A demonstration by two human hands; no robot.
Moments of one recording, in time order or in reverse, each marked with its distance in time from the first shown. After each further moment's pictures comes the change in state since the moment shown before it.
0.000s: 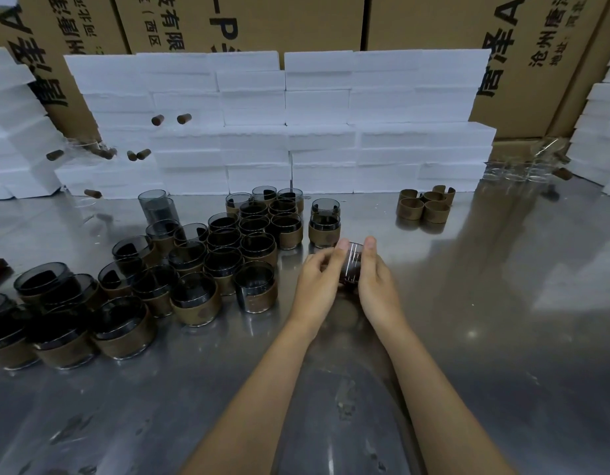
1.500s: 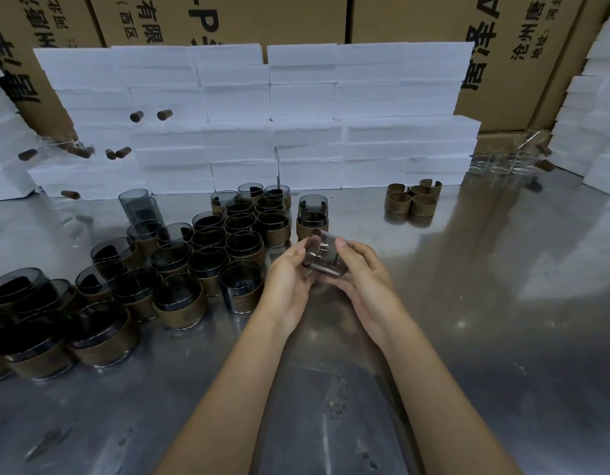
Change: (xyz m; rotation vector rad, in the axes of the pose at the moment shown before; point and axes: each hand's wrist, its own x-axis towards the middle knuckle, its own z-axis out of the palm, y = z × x) left_hand 0.008 0.011 -0.024 -0.336 -0.036 -0.250; right_hand -0.008 -0.011 -0.005 0.664 -0.131 0.163
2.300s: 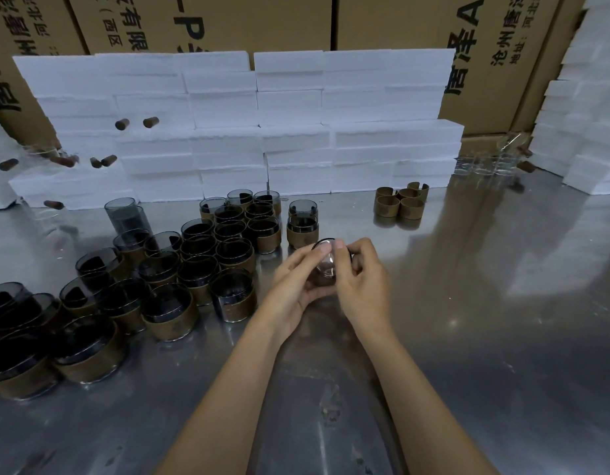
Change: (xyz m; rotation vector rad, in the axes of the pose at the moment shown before) left_hand 0.003 -0.008 0.006 0.017 -0.212 0.004; right_hand 0.000 0.005 -0.002 -0.705 0.263 -0.475
